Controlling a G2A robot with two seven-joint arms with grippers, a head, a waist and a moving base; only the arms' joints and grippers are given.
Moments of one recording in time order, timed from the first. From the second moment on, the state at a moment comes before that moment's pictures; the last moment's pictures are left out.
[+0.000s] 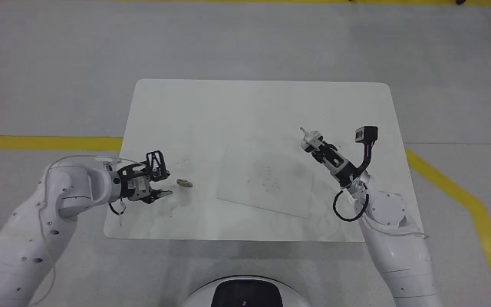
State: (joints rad) left arm 1.22 -0.80 -1.31 -1.67 1.05 -1.01 -0.63; right arm -1.36 -1.15 1.46 -1.57 0.19 -0.44 0.58
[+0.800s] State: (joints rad) left arm 0.98 -0.86 -1.03 -1.47 1.15 -0.97 -0.53; right arm -1.36 -1.15 1.46 -1.57 0.19 -0.44 0.58
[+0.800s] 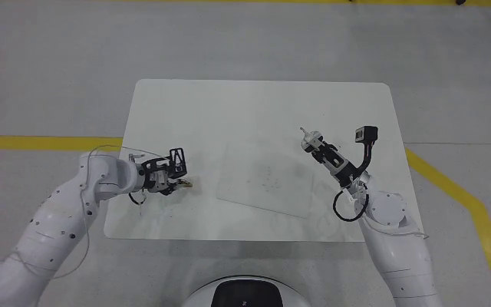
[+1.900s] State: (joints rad) left arm 0.94 -0.87 -1.12 -1.41 0.52 -0.66 -0.57; right arm -1.36 -1.15 1.46 -1.57 0.19 -0.44 0.58
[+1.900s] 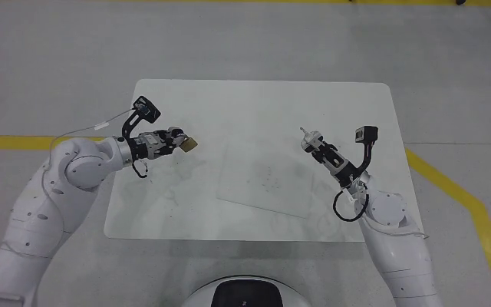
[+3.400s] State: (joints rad) left arm 0.81 -0.93 -1.01 -1.21 0.13 -0.64 -0.69; right arm -1.36 -1.15 1.46 -1.57 0.19 -0.44 0.58
